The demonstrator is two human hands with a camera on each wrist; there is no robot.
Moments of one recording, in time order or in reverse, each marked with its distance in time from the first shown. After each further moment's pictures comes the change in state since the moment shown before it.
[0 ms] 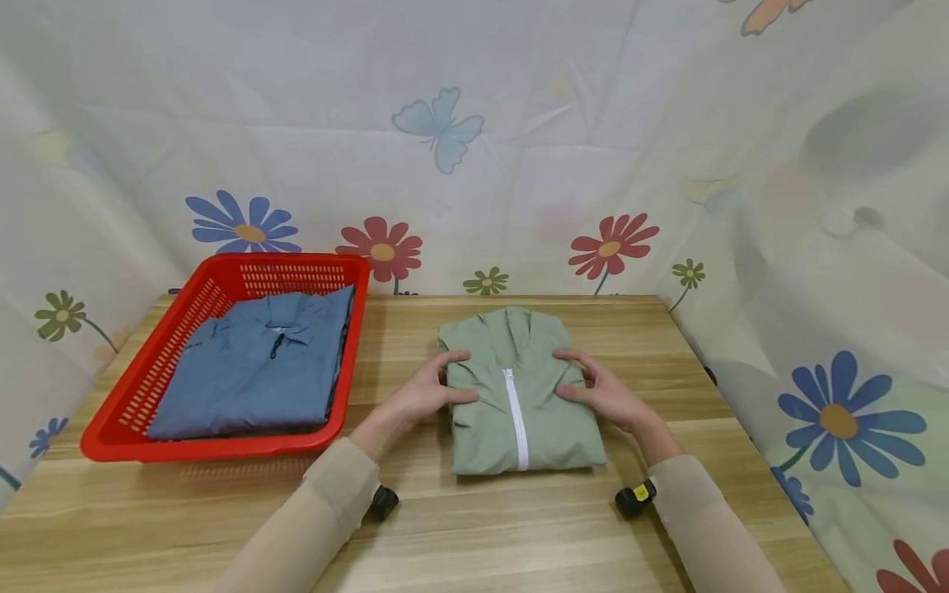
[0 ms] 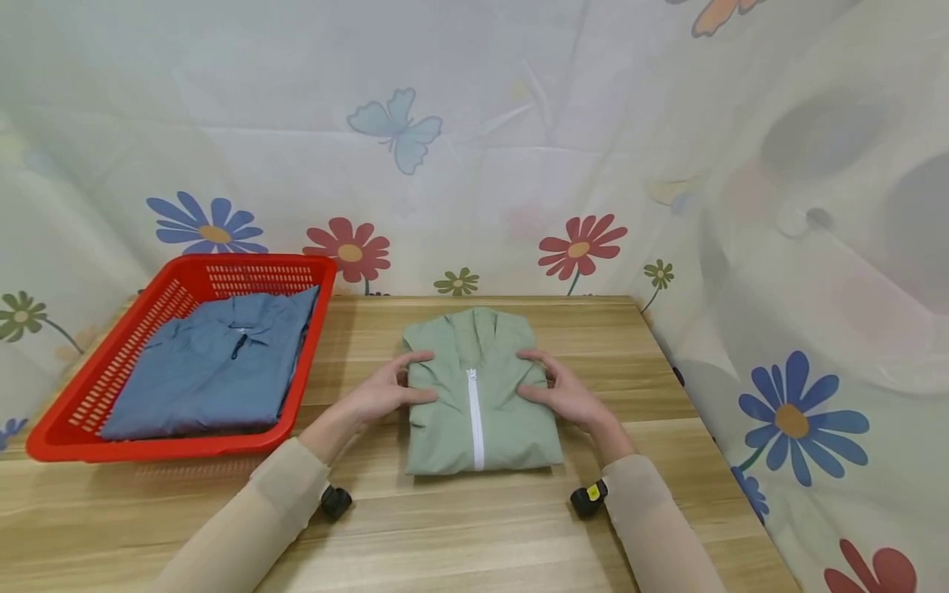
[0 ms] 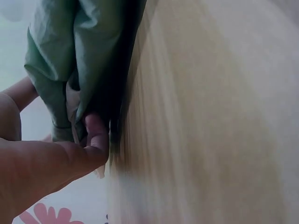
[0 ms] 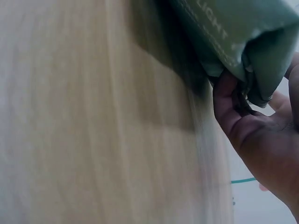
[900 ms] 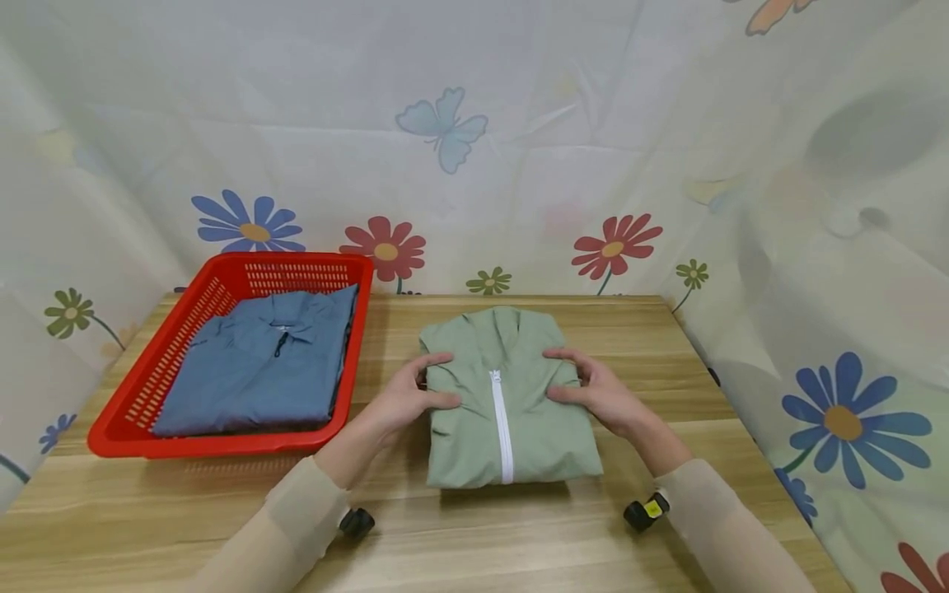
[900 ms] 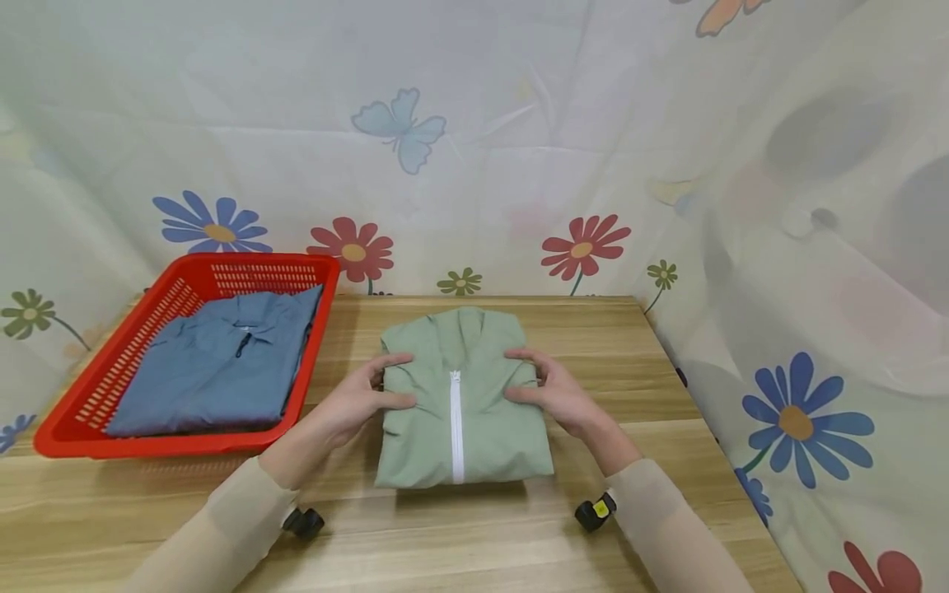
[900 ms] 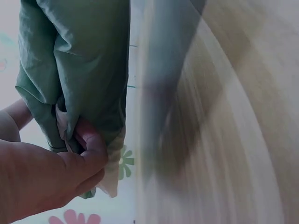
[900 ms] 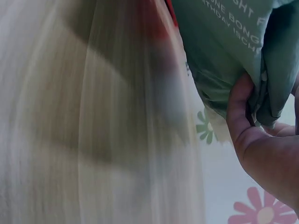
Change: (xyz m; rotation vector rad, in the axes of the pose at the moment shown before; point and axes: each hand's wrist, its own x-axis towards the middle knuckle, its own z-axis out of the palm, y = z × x) left_hand -0.043 0.018 -0.014 -0.009 0.111 -0.023; right_hand -0.011 -0.041 0.024 0.148 -0.012 0.008
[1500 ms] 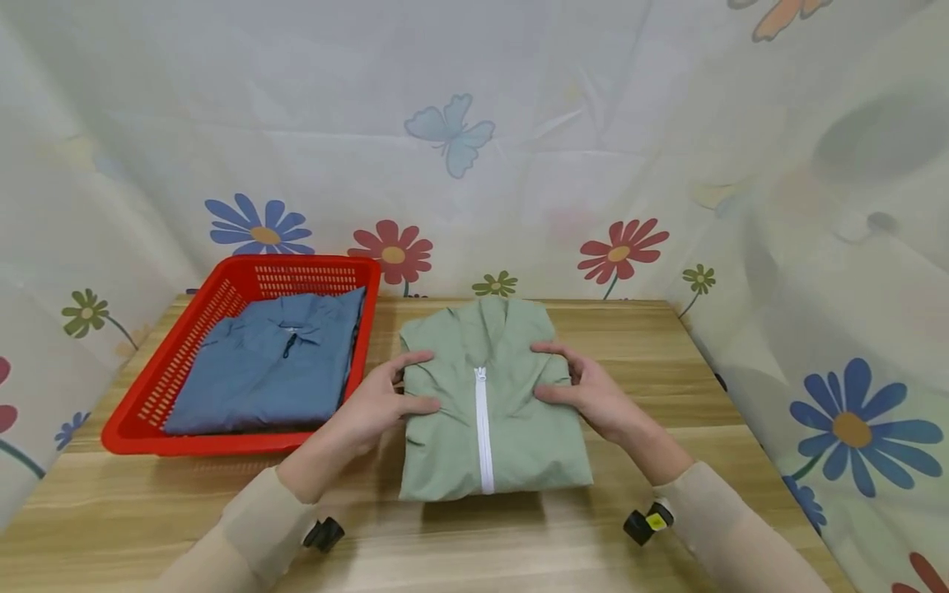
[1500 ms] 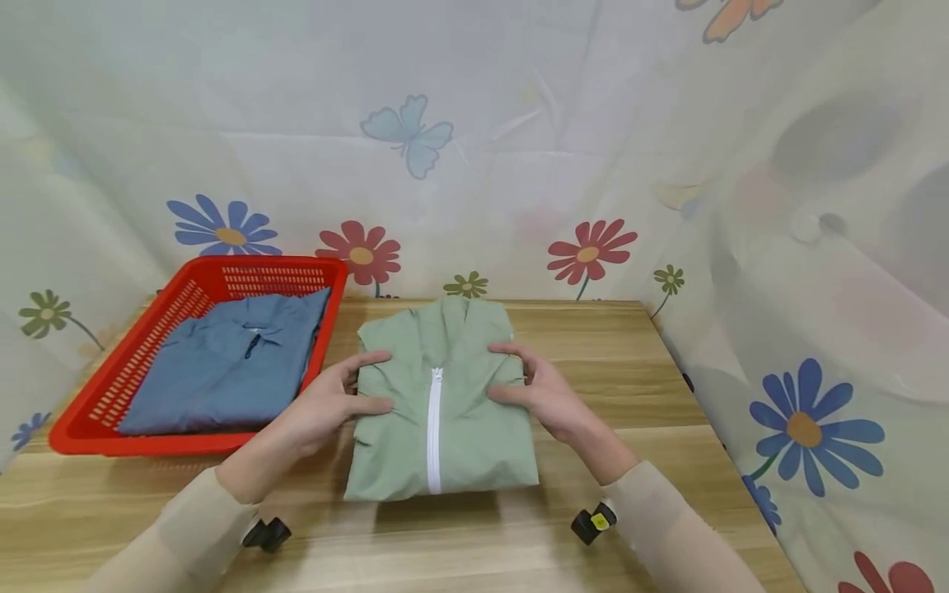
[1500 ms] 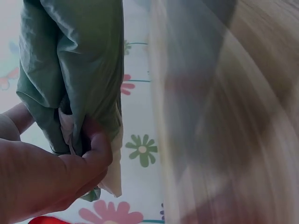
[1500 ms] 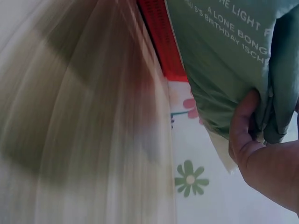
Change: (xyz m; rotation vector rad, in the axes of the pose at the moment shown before) left_hand -0.037 0.020 -0.027 -0.057 -0.030 0.042; right_hand -0.005 -0.039 0.035 0.046 0.006 -0.034
